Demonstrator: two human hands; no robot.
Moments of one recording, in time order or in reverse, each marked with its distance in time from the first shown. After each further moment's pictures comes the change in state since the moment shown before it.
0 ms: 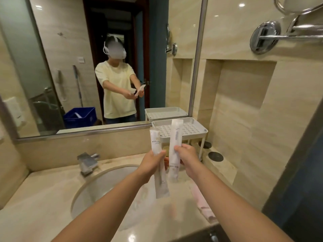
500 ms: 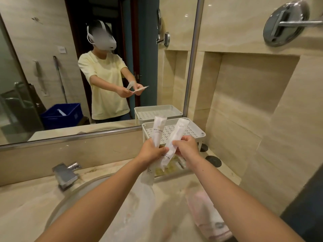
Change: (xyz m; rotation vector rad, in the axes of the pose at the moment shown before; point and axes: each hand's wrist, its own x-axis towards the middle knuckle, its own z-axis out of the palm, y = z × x) left_hand 0.122 0.020 0.002 0.248 0.030 0.107; right_hand 0.112 -0.022 -0.004 -0.038 0.105 -0.017
